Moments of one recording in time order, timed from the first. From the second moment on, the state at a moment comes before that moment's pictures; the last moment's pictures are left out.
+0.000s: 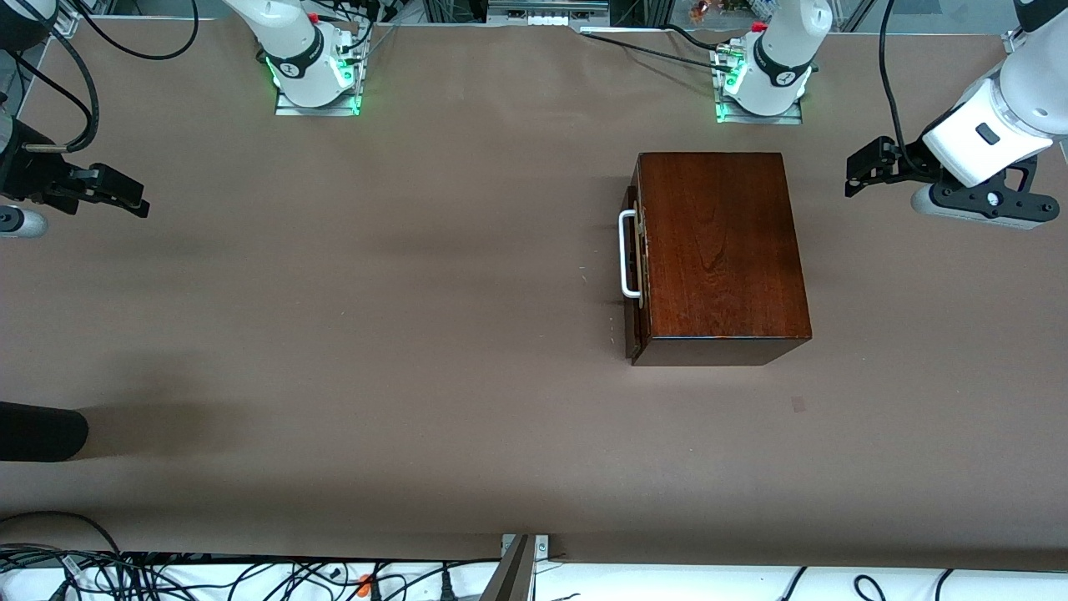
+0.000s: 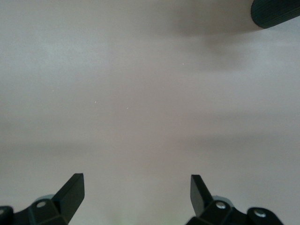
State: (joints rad) left arm -0.05 -0.01 -0.05 -1.64 -0.05 1.52 0.03; right arm -0.03 0.02 0.00 -1.65 -0.02 1.60 0.00
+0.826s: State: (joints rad) left arm -0.07 0.04 -0.21 -1.63 -0.05 1.52 0.02; right arm -0.03 0.02 0.00 -1.65 -0.02 1.60 0.00
